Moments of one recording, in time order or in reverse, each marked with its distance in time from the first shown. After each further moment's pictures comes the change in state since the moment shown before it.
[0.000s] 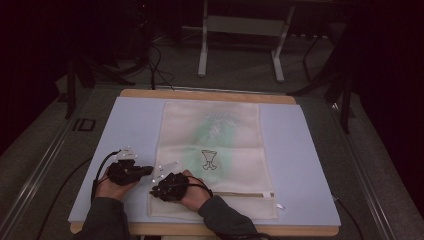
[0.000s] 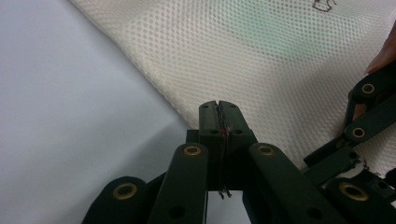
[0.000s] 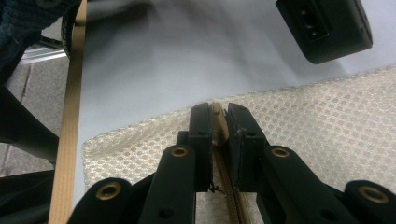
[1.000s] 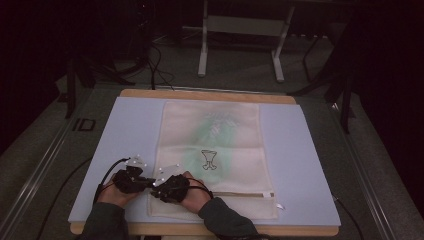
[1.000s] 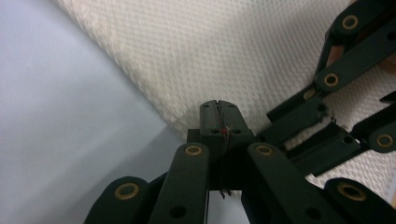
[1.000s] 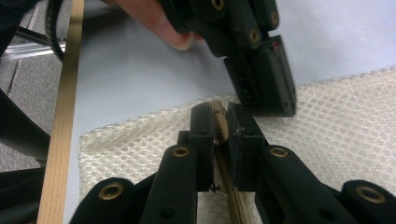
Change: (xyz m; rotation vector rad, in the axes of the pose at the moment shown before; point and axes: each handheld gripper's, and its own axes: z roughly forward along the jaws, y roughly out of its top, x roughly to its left) left arm -0.020 -0.005 0.010 0.184 -0.053 0.016; right arm 0.003 -0.004 0.000 -0.010 -0.025 -0.034
